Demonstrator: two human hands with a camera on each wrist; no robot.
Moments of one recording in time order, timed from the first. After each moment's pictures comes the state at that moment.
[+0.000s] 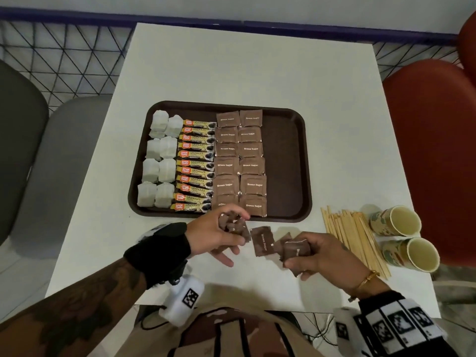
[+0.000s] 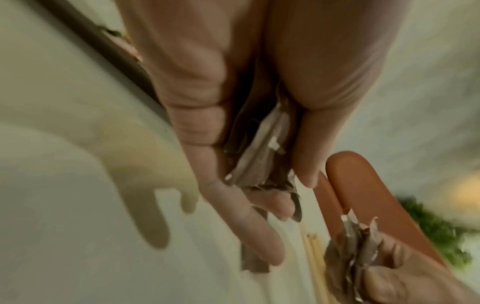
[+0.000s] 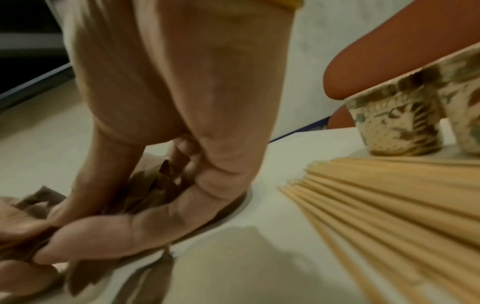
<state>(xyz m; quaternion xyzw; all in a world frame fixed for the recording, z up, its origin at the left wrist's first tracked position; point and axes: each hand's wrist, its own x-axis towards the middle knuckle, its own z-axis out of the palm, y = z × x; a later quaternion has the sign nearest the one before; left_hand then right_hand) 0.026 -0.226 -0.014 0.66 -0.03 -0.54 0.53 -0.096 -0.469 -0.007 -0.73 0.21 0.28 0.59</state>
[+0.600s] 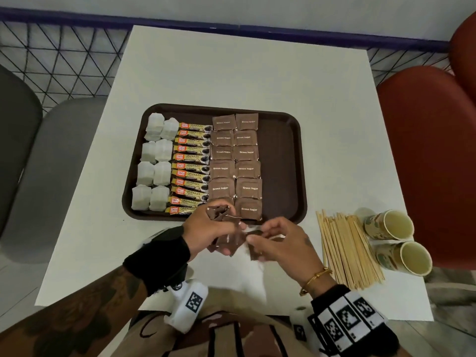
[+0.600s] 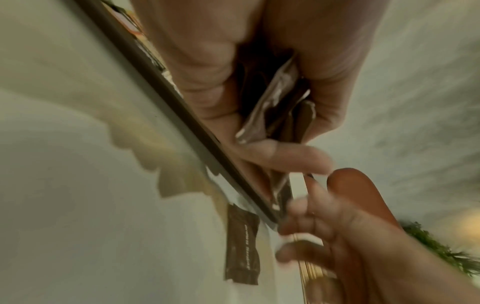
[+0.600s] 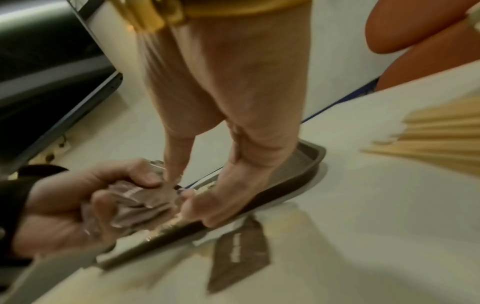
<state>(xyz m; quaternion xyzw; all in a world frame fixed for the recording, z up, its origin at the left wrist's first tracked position) 0.023 -0.237 -0.010 0.67 0.04 -0.42 0.61 -0.067 -0.410 -0.007 -0.74 0.30 0.15 0.59</state>
